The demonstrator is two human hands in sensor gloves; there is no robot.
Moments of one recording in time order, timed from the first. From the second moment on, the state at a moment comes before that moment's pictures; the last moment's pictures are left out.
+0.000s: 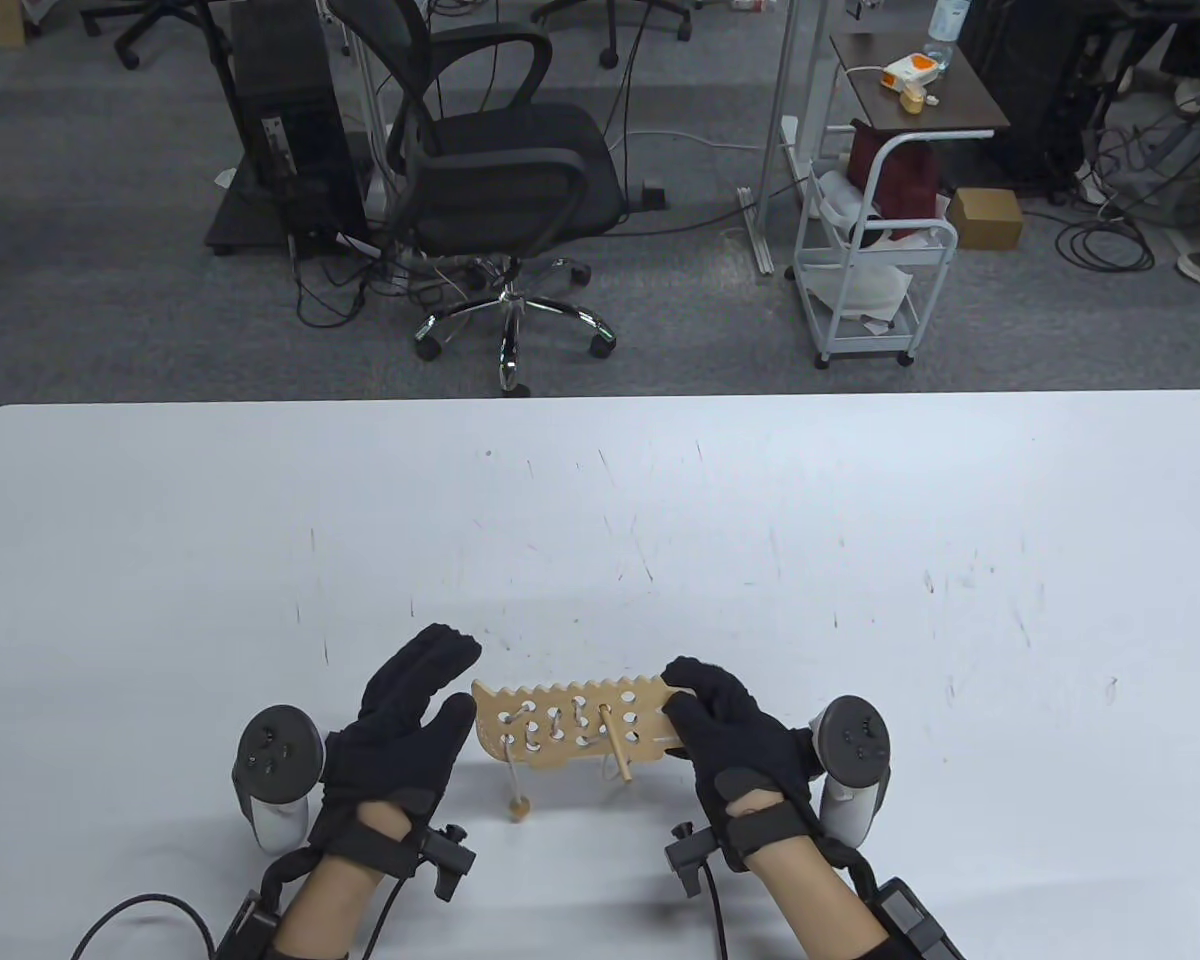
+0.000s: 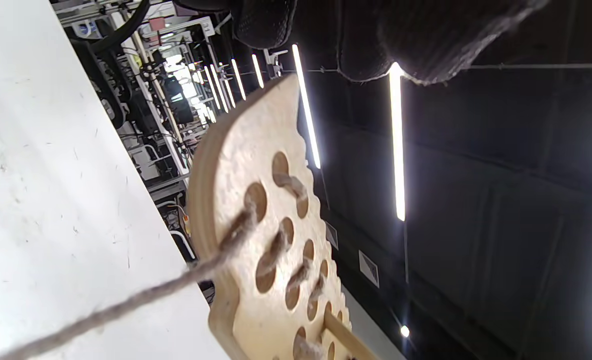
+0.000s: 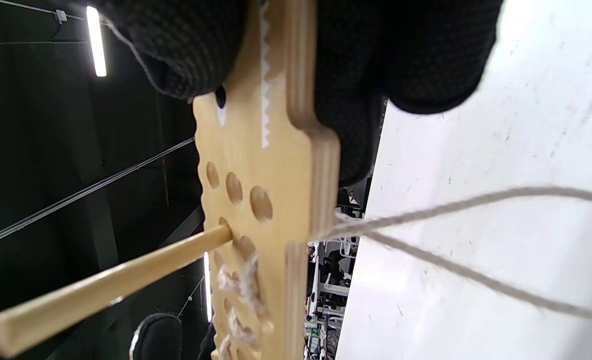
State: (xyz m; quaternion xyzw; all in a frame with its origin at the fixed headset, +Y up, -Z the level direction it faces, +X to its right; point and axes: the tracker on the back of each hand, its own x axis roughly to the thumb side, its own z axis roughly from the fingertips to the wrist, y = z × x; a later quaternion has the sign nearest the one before) left_hand -0.237 -0.704 -0.288 0.07 -0.17 0.57 0.80; right_hand 0.116 -0.745 -0.297 0.06 -0.03 0.70 0.71
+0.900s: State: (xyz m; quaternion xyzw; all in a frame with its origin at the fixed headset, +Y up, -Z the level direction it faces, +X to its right) left_hand -0.177 -0.696 -0.263 0.11 -0.29 0.24 0.92; right_hand 0.095 -0.743 -0.286 0.07 -0.01 0.72 0.69
